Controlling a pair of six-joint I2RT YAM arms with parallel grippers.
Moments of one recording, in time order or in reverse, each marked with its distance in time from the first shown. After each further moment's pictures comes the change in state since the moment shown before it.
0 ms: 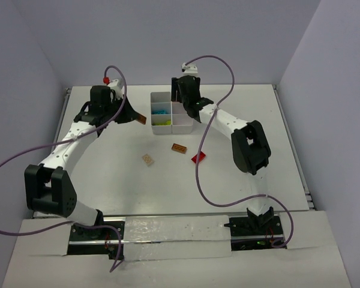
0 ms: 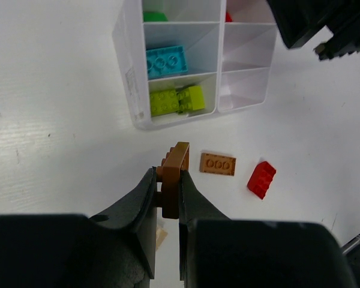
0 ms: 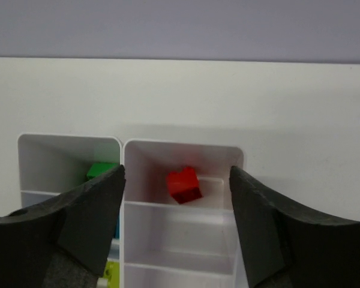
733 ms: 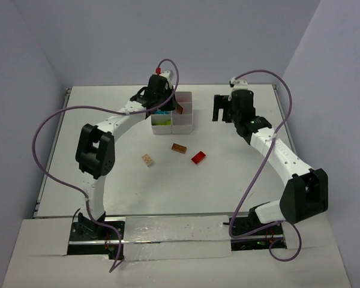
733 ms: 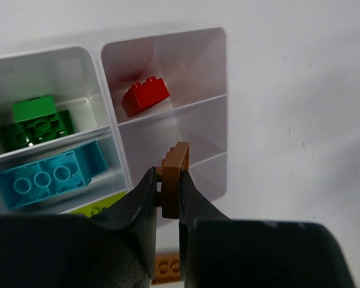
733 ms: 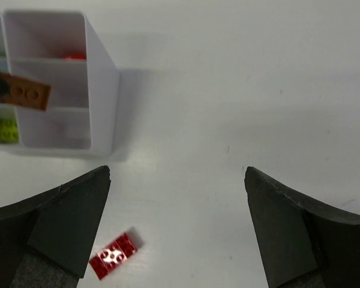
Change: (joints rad) left arm -0.310 0.583 0.553 0.042 -0.252 -0.061; right arm -0.244 -0.723 -0.589 -0.263 -0.224 -0.073
